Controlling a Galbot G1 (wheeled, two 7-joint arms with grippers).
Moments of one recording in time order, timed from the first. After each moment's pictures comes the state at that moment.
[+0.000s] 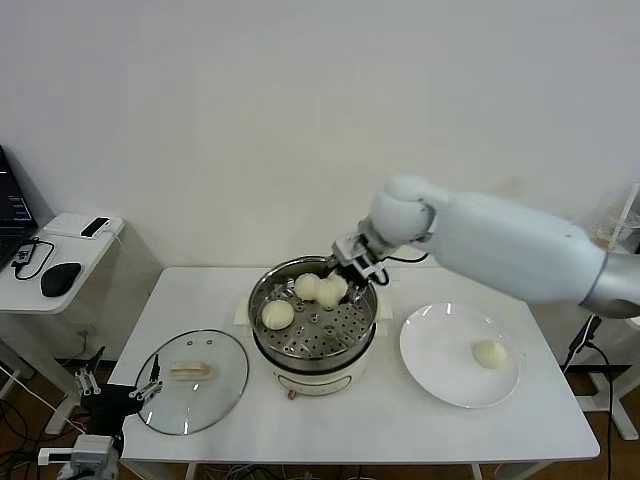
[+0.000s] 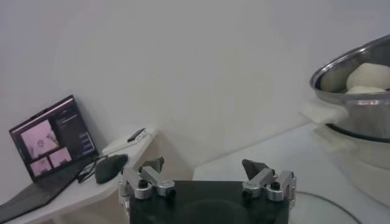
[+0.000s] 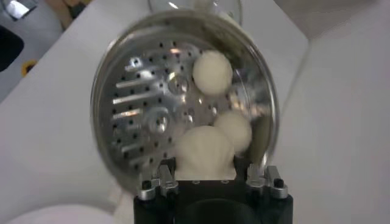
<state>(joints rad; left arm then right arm) 1.72 -1.28 -0.79 -2.23 0.06 0.24 -0.07 0.45 1.03 -1.10 1.48 0.11 -0.19 -1.05</state>
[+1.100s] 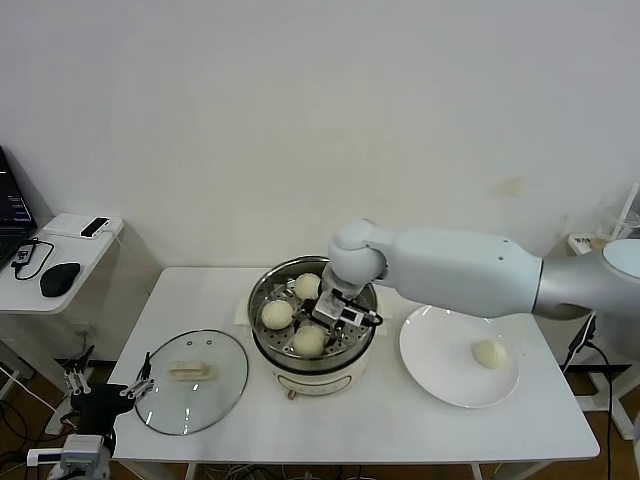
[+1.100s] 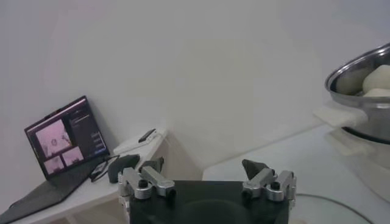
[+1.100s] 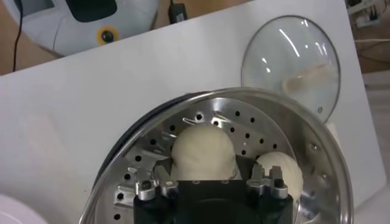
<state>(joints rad) 1.72 -1.28 -0.82 -2.23 0.05 0.24 -0.07 0.45 1.14 -1.24 1.48 -0.02 0.17 -1.05</state>
